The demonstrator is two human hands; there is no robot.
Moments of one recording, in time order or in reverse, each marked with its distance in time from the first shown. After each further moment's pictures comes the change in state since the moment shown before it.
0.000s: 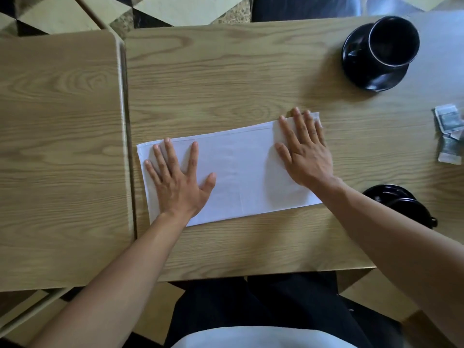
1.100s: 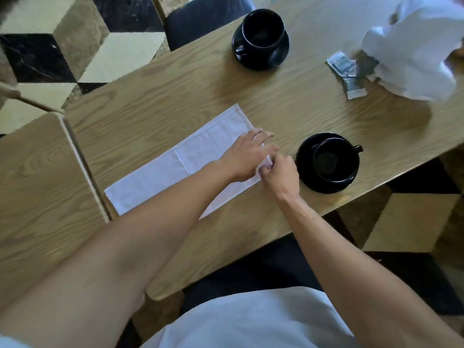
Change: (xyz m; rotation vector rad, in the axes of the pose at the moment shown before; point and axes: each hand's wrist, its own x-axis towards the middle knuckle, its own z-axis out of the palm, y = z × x) left_hand 0.040 0.236 -0.078 0.085 -0.371 1.119; right_hand -0.120 -0.024 -0.056 0.648 -0.007 0.899
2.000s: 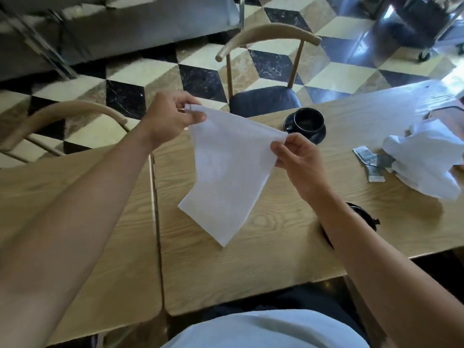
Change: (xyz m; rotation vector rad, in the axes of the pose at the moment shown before) left_hand -0.214 -0.137 -0.212 -0.885 0.789 -0.501; right_hand -0.049 -0.165 -0.102 0.896 -0.252 -0.550
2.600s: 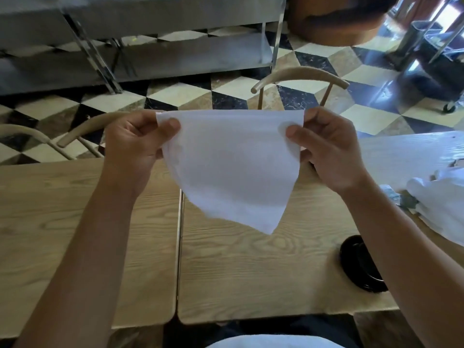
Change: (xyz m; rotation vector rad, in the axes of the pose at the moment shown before) left_hand -0.138 0.036 -0.083 -0.460 0.431 0.120; right_hand -0.012 -0.122 0.059 0.046 -0.386 -0.352
